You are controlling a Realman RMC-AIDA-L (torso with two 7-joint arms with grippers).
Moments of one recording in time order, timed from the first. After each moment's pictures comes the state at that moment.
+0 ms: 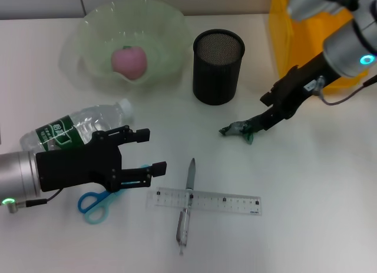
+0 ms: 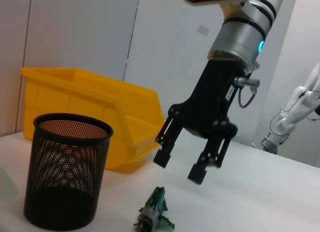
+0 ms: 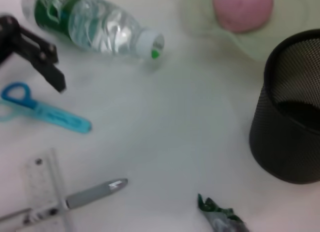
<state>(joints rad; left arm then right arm) -0.40 -1.97 1.29 0.43 1.40 1.46 -1.10 0.90 2.06 -1.05 -0.87 -2.57 -1.51 2.07</state>
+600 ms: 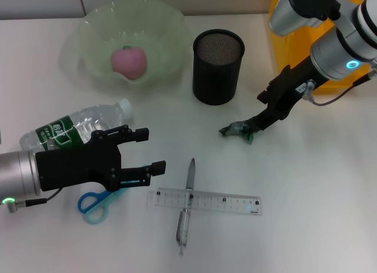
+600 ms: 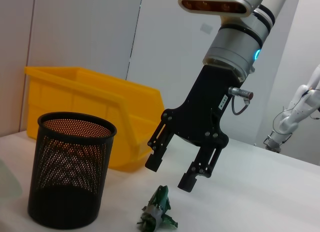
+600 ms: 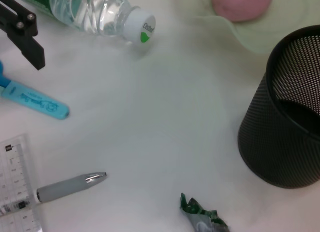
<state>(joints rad) -0.40 -1.97 1.29 0.43 1.40 1.46 -1.10 0.90 2.08 -1.13 -0.87 -2.60 -1.42 2.06</state>
